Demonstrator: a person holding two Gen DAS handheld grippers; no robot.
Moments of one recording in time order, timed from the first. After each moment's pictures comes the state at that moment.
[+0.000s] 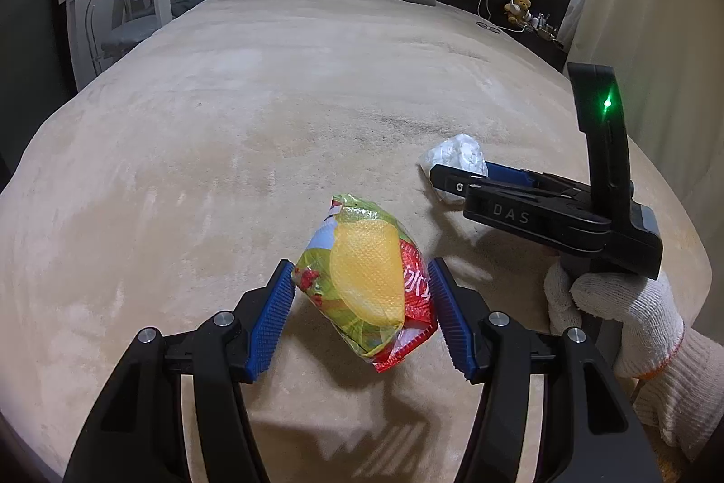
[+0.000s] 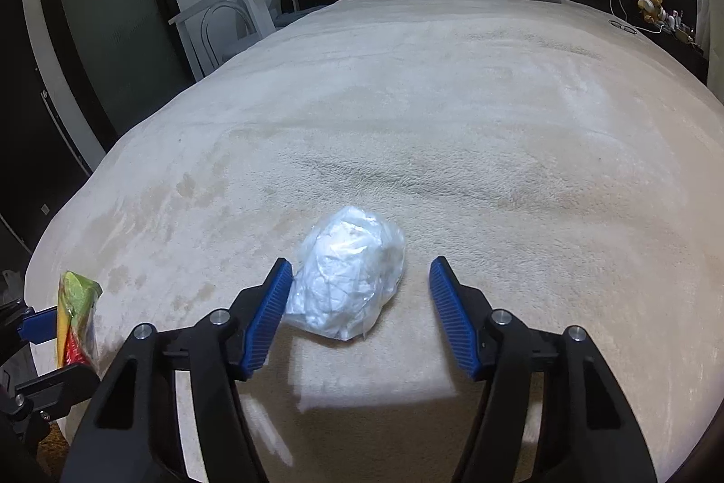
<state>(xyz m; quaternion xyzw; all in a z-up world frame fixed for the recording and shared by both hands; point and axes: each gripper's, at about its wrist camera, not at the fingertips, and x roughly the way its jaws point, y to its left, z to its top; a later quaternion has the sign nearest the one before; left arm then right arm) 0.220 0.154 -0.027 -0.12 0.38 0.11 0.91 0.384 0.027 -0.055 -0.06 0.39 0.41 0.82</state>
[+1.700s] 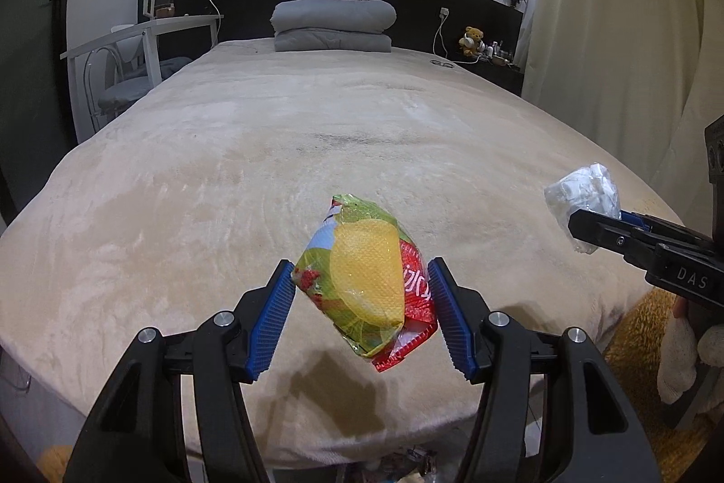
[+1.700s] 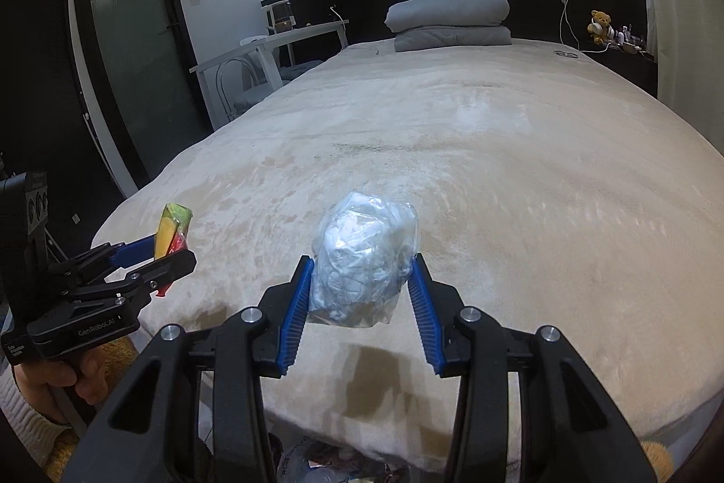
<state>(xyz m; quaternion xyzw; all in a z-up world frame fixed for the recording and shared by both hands) 0.099 0.055 -0.005 -0.07 0.30 0.09 0.95 0.192 -0.182 0.021 -0.01 0.32 0.39 0.86</state>
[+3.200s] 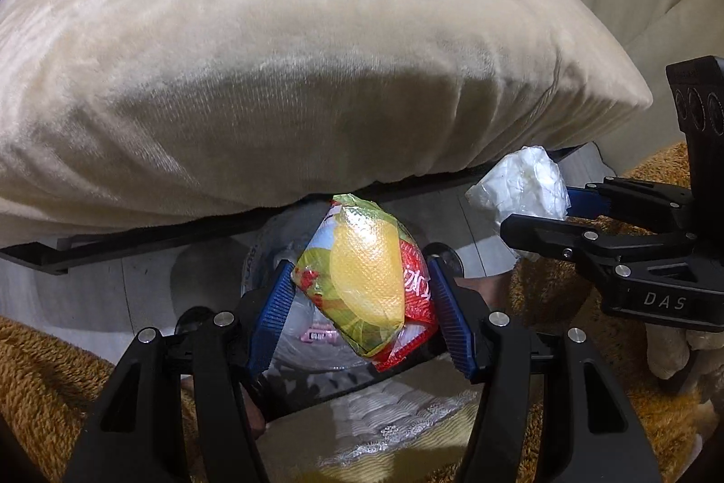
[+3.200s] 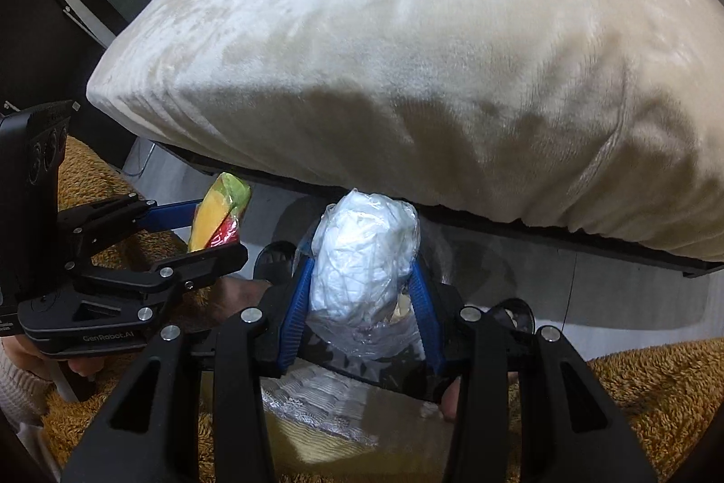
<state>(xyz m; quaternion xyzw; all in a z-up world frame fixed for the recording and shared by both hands) 0.053 -0.032 -0.142 -0.13 0.56 -0.02 0.82 0.113 -0.209 -0.113 -0.09 0.58 0.38 0.72</state>
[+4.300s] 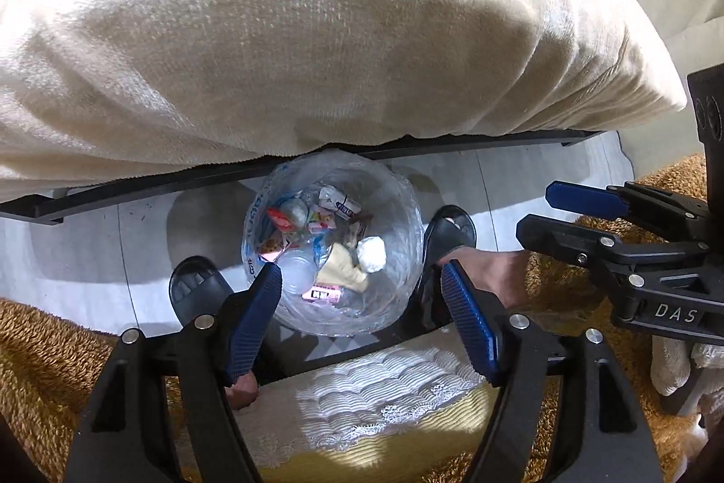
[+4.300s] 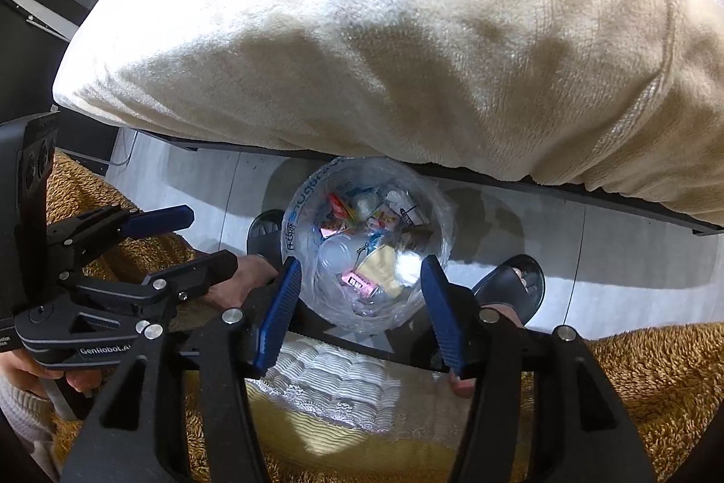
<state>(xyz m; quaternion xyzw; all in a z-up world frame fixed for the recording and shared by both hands) 0.066 -0.019 -0.174 -0.16 0.62 0.00 0.77 0.129 -0.194 -0.146 -0.09 0.64 0.35 0.68</state>
